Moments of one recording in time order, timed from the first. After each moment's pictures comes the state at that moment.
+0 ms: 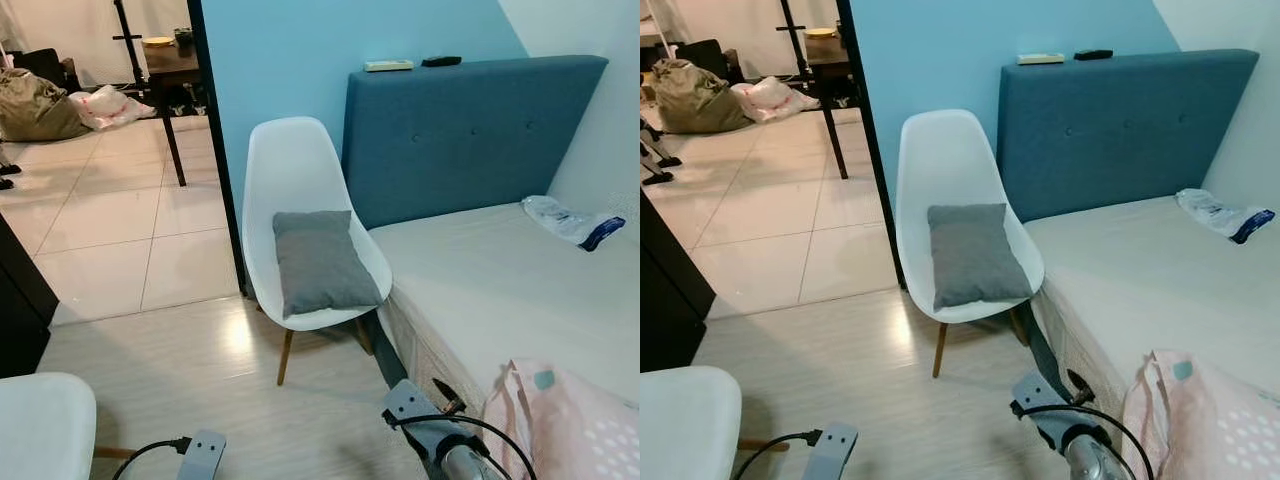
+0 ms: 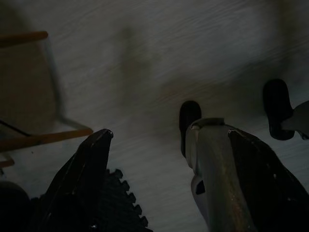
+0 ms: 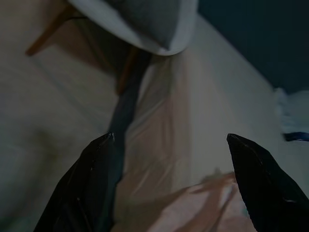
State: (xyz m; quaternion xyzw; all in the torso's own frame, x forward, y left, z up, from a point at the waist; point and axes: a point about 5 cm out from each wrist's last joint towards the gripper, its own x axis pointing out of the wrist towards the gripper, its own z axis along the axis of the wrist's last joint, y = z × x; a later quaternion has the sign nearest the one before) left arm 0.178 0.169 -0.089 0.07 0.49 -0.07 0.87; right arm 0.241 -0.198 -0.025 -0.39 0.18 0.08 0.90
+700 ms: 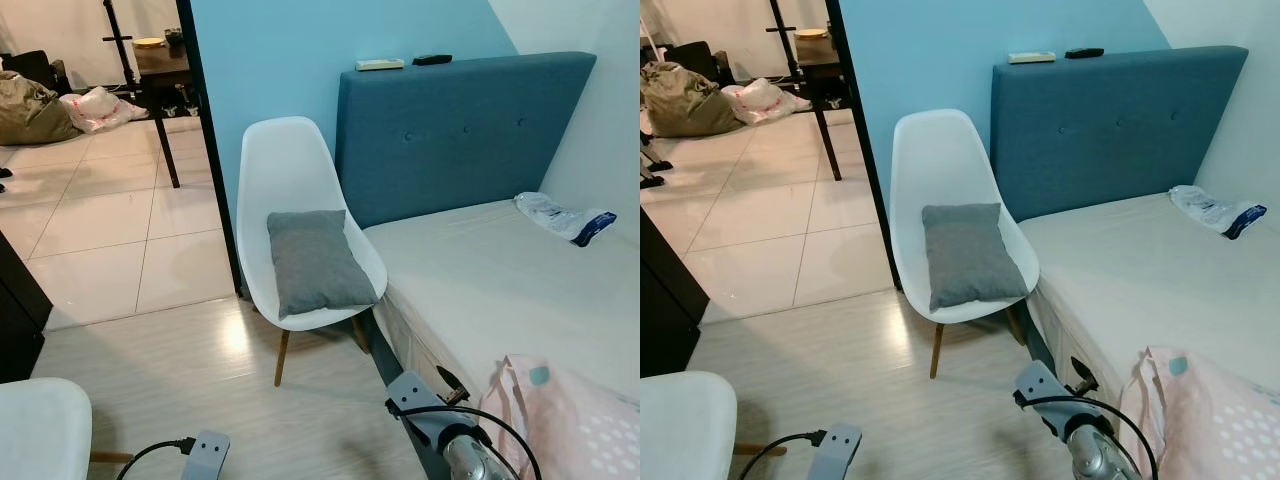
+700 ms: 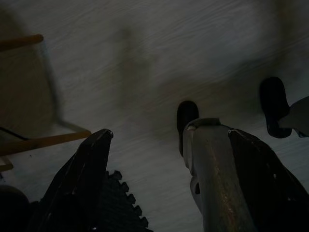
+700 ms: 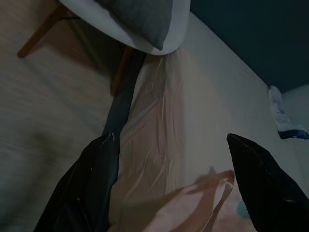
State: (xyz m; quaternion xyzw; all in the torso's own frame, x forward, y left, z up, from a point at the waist) left arm 0.178 0.164 -0.089 0.06 0.49 -0.07 0.87; right arm 0.246 -0.203 -0.025 -0.38 0.18 0.08 0.90
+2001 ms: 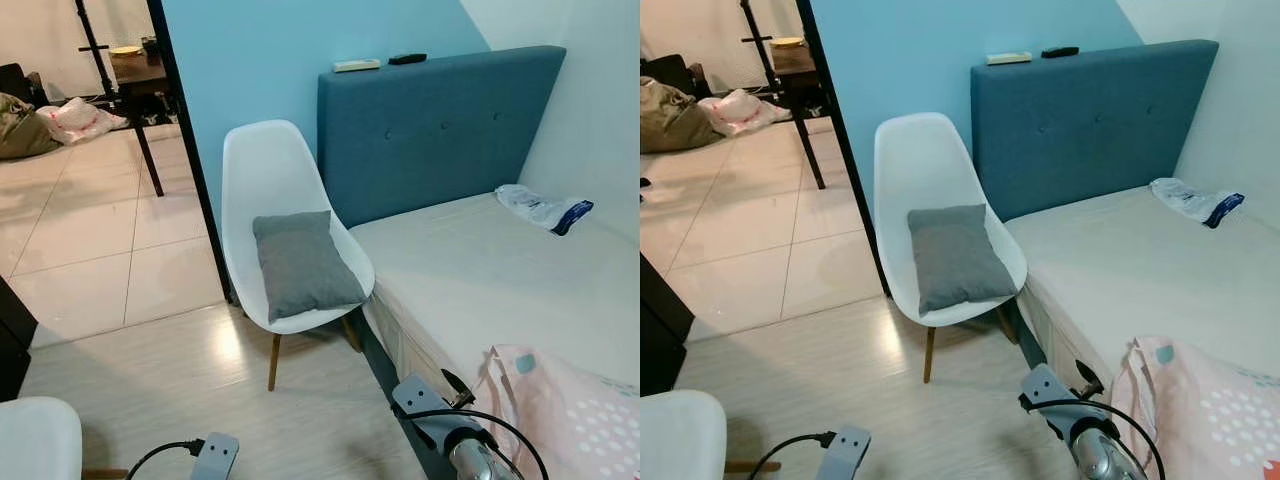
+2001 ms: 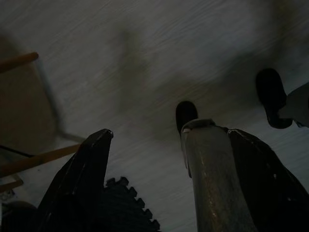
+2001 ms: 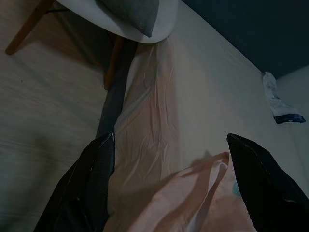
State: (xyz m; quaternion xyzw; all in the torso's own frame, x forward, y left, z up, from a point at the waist) left arm 0.176 0.155 -0.091 0.07 0.49 -0.10 0.86; right arm 0.244 -0.209 -0.024 -0.39 0.18 0.08 0.90
